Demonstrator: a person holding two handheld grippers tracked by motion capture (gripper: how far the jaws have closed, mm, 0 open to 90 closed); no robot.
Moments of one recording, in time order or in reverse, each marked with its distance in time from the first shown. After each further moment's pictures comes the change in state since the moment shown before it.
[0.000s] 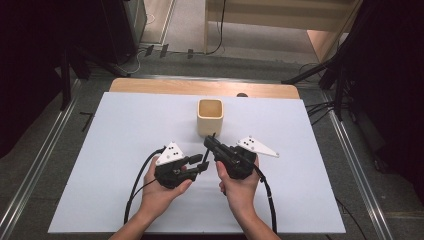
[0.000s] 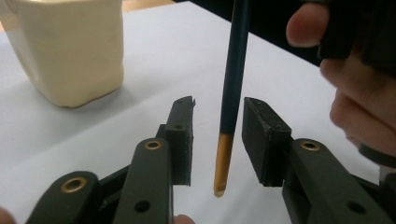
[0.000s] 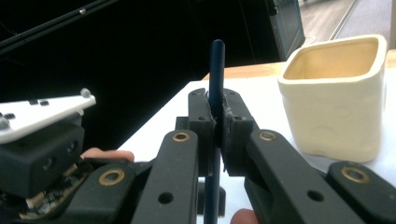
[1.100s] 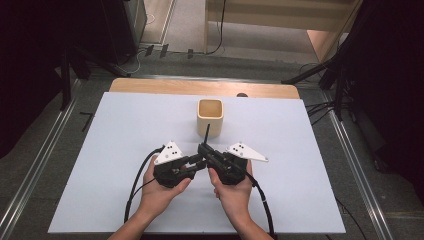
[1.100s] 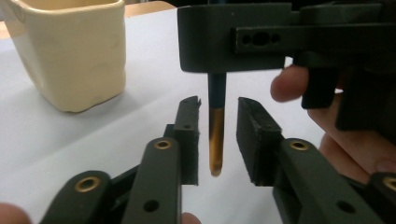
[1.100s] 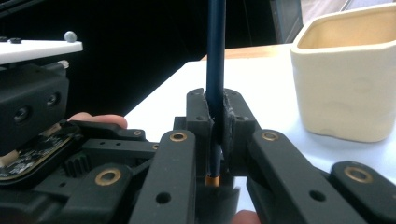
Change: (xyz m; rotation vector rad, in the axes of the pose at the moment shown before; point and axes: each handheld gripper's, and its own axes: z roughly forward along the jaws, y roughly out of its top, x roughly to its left) left arm 0.001 0.004 -0.006 -0.017 -0.011 0.013; right arm 0.009 -0.018 0.009 0.060 -0.026 -0.039
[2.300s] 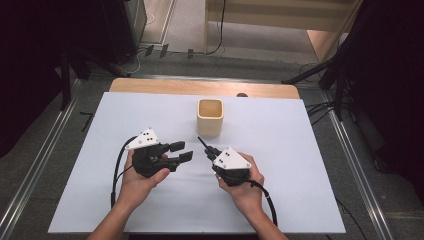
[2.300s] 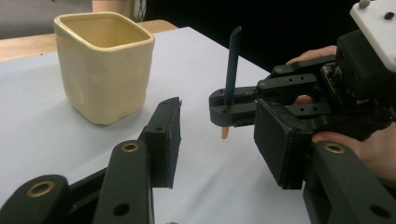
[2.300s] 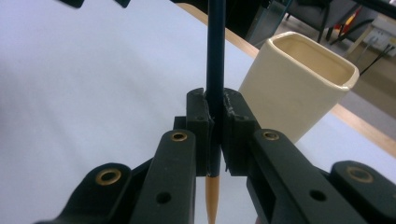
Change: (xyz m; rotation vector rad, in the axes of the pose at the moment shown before) left arm 0.033 0.021 -0.041 -0.035 -0.054 -0.050; right arm -0.014 -0.010 0.005 0.156 -0.165 -0.672
